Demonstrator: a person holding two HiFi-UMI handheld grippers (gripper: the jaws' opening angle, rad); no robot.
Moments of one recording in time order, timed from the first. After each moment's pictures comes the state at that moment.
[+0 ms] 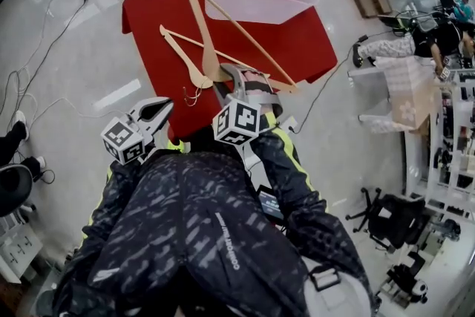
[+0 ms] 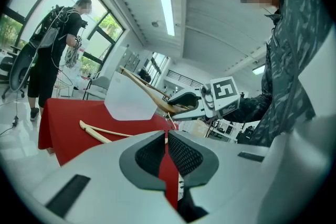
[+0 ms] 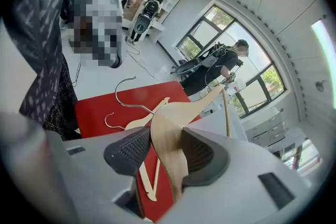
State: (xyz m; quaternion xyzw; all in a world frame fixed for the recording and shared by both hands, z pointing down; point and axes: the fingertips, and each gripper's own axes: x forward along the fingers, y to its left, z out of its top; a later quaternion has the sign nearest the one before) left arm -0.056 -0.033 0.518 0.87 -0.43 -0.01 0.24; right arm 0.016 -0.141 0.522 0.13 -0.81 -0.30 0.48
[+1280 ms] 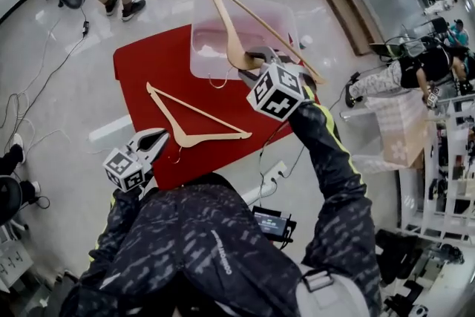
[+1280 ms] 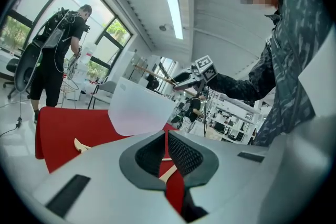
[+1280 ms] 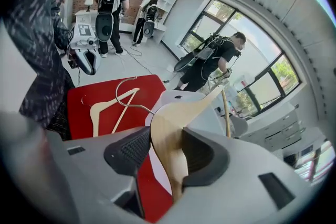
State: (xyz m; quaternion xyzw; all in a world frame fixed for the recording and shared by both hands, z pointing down) left arm -0.045 -0.146 0.499 0.85 -0.48 -0.03 0.24; right arm 0.045 -0.372 0.403 0.06 -0.82 -0.26 0.50
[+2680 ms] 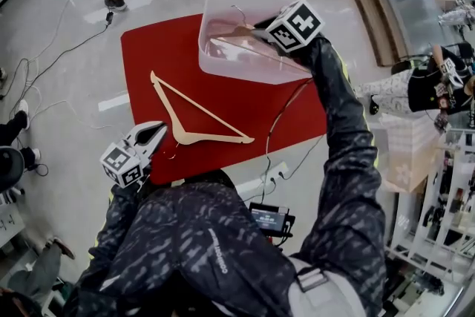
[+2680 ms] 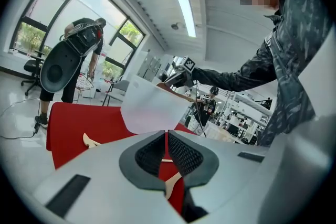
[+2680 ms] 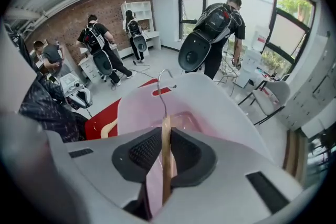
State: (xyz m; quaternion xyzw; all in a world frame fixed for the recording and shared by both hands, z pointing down) left arm -0.081 -0.152 0.525 0.80 -0.54 -0.02 0.26; right arm -0.042 -0.470 0.449 -0.04 -0.86 0.01 0.51
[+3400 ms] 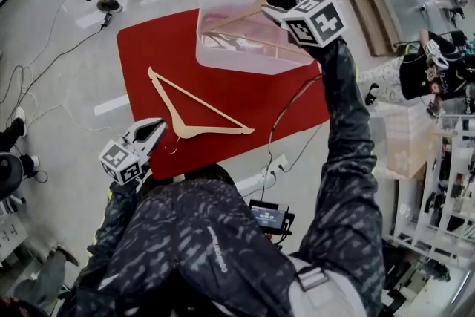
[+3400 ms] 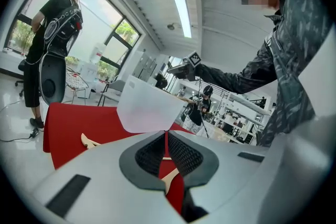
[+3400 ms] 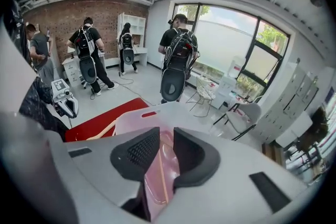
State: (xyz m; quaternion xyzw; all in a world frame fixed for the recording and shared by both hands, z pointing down) left arm -0.076 -0.131 0.514 0.82 -0.52 -0.03 0.25; right arm -0.028 -0.476 0.360 0.06 -0.90 -0.08 0.43
